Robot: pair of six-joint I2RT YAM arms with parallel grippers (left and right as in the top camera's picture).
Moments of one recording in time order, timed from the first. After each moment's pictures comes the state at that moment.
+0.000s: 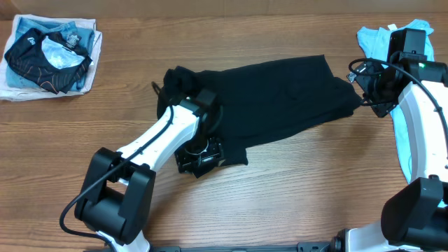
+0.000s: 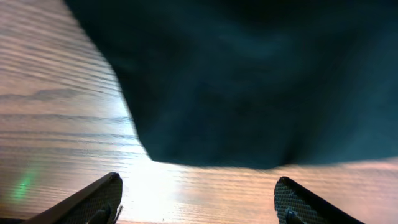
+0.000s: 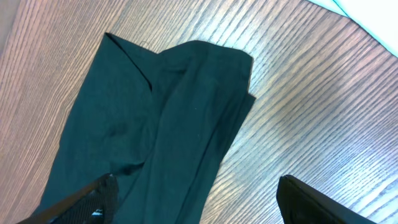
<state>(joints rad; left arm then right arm) -0.47 1.84 1.22 -1.12 0.22 -0.78 -0.18 1.69 1.51 -1.01 -0.03 0.74</state>
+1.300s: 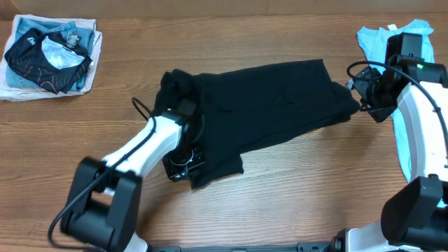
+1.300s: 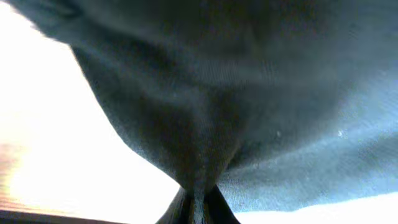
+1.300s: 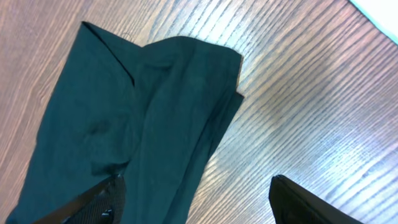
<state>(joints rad) -0.39 1.73 1.05 -1.08 0.23 -0.78 -0.18 1.69 1.47 -1.04 -0.03 0.72</state>
